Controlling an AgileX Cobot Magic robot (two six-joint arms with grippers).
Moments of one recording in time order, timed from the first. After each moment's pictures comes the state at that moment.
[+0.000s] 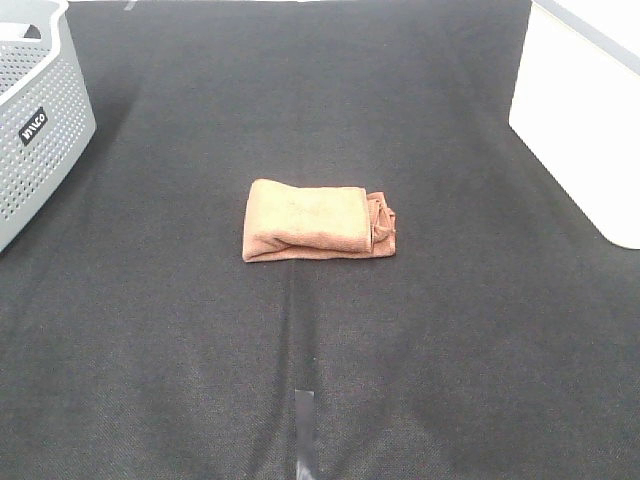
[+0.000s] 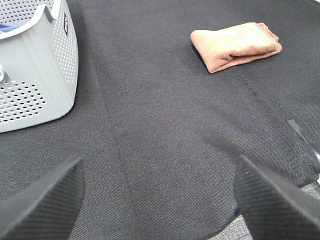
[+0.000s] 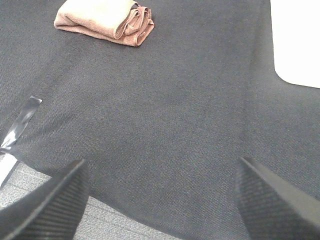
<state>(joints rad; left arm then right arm) -0.16 -0.01 -0.50 -0.13 1.06 0.12 0.20 0.11 -0.51 0.15 1.07 -0.17</state>
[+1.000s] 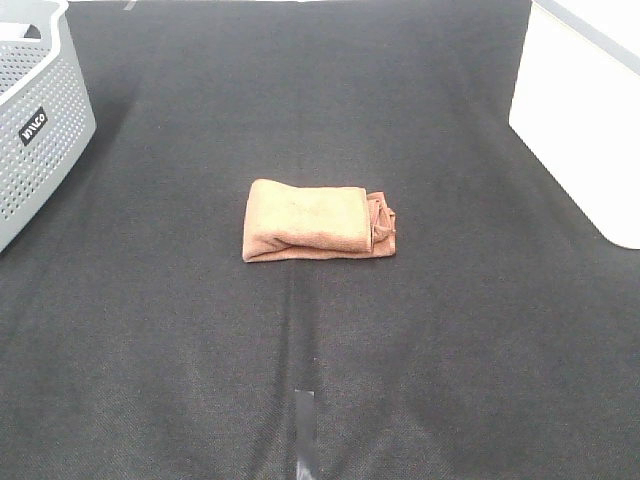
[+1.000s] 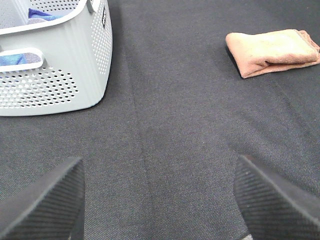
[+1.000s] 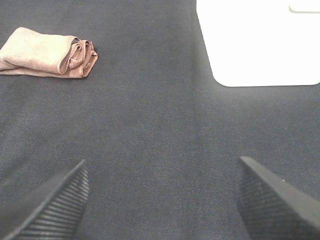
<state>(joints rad) -0.02 -0.01 -0.50 -0.13 1.06 0.12 -0.04 -0.01 -0.51 0.16 1.07 -0.17</state>
